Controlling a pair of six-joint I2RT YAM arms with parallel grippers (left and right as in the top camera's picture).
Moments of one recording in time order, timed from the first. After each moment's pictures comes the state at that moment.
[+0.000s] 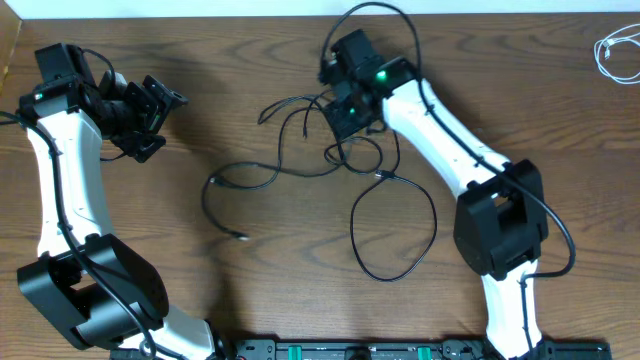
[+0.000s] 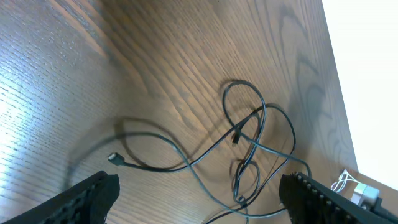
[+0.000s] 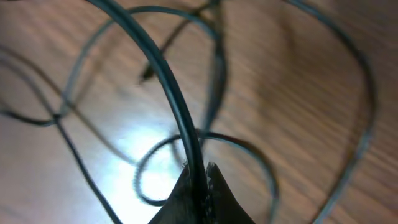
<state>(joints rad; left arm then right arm) 0.38 1.76 1.59 -1.06 0.51 -0.54 0.52 2.19 1.92 -0.91 -0.13 0.02</state>
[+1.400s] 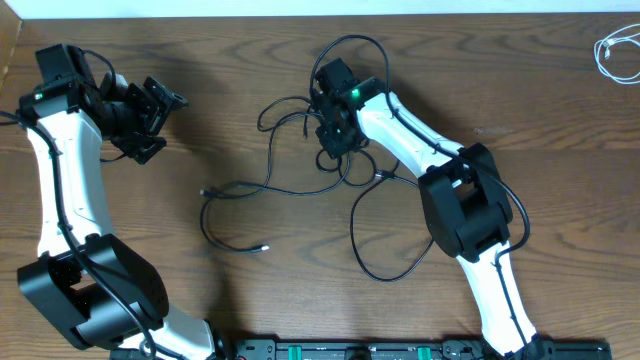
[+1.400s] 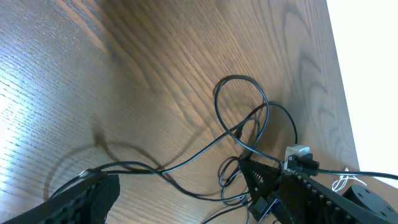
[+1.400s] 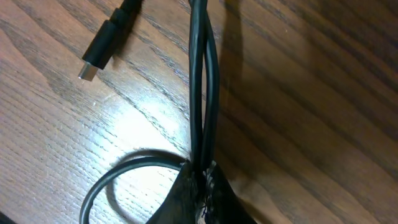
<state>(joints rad) 0.38 1.76 1.59 -1.07 0.51 -0.53 0.57 2.38 1.93 -0.87 -0.12 0.03</state>
